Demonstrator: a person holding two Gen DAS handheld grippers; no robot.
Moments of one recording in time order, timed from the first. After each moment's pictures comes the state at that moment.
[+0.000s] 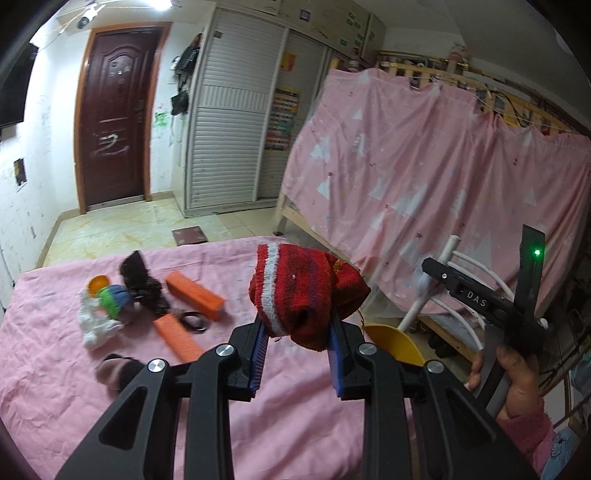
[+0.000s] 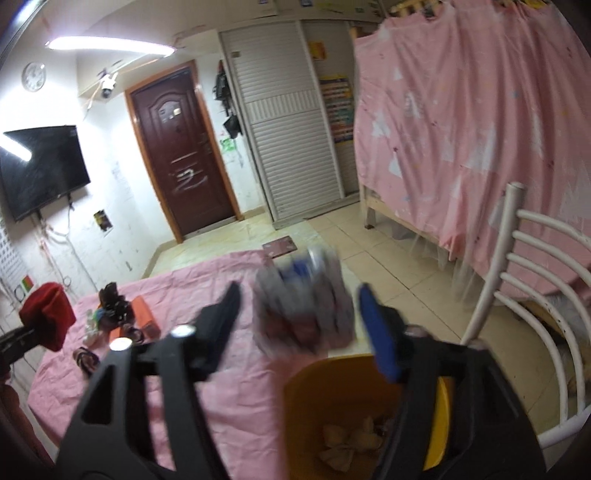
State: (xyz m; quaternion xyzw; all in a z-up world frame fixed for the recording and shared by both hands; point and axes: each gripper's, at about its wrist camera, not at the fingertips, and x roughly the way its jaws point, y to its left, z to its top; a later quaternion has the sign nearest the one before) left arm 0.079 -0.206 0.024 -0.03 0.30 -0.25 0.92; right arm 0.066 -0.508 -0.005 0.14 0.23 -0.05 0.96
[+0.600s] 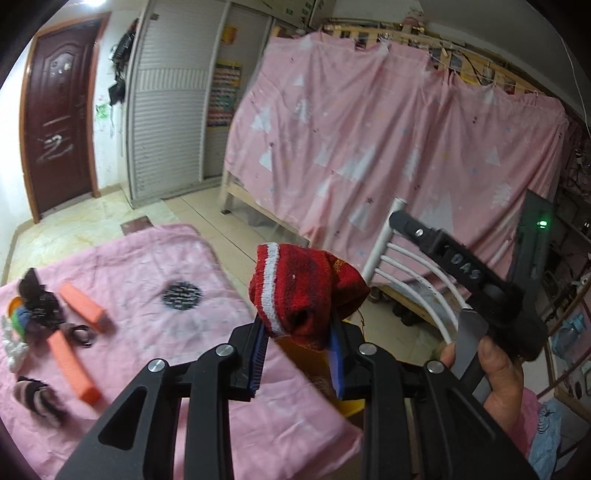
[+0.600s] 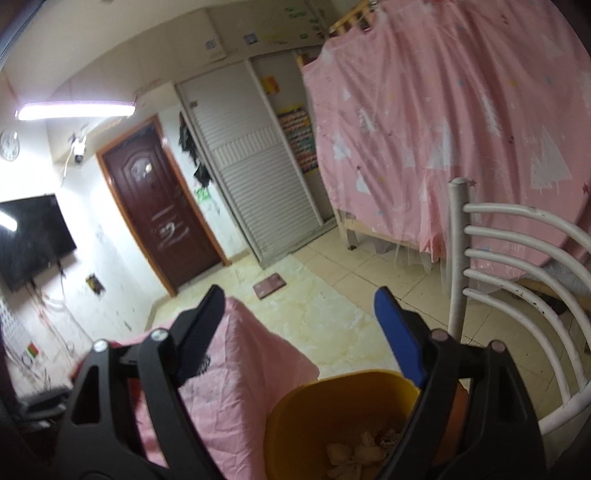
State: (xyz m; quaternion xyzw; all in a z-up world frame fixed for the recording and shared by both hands) left arm 0.085 -0.335 0.010 0.01 0.34 -0.34 0.87; right arm 0.028 -0.571 0.001 0.24 0.15 -0.09 0.95
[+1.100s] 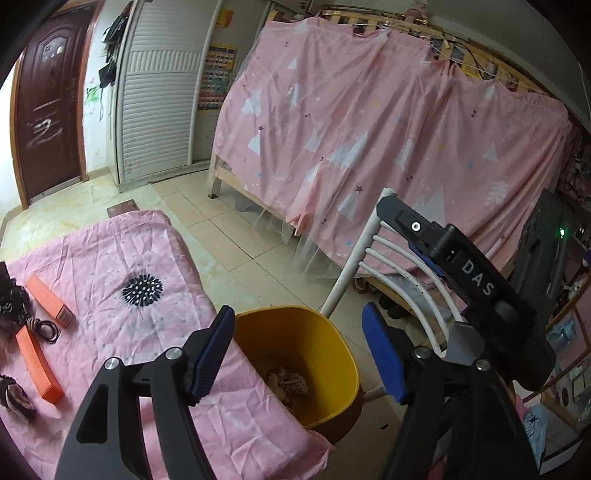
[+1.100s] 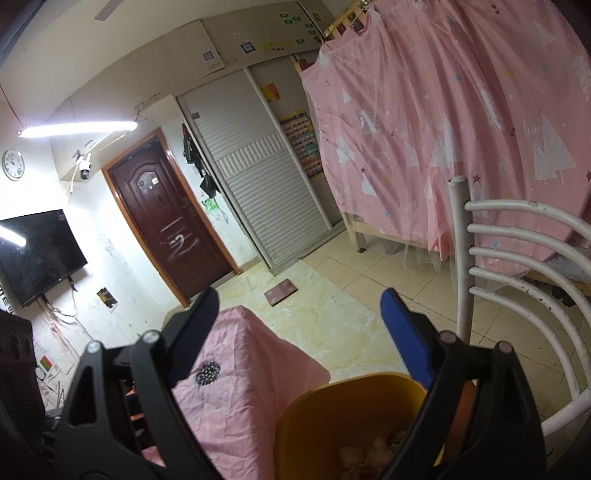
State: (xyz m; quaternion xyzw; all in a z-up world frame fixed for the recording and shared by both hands) left arm 0.092 -0.367 0.001 0.00 0.37 -0.35 0.86; right arm 0.030 -0.570 0.000 0.25 0.15 -0.07 0.96
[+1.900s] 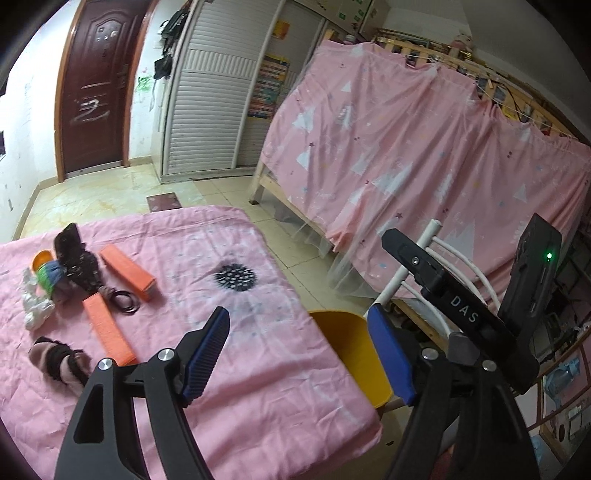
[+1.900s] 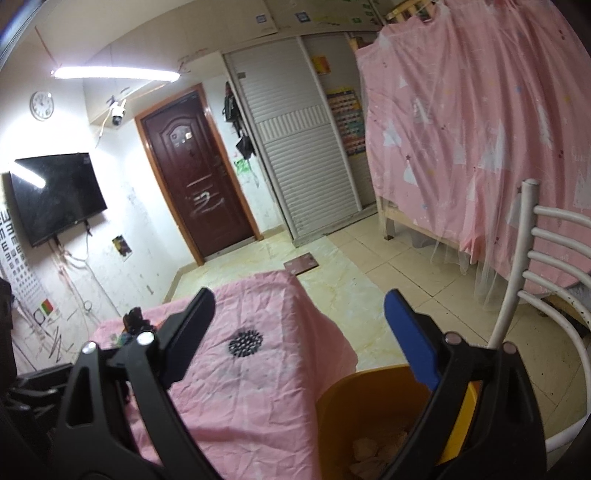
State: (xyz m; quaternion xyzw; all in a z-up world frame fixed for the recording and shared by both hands) left arm 0.099 -0.264 0.013 -0.05 0.36 -0.28 0.89; right arm 0.072 -0.488 0.000 0.17 0.19 0.00 0.97
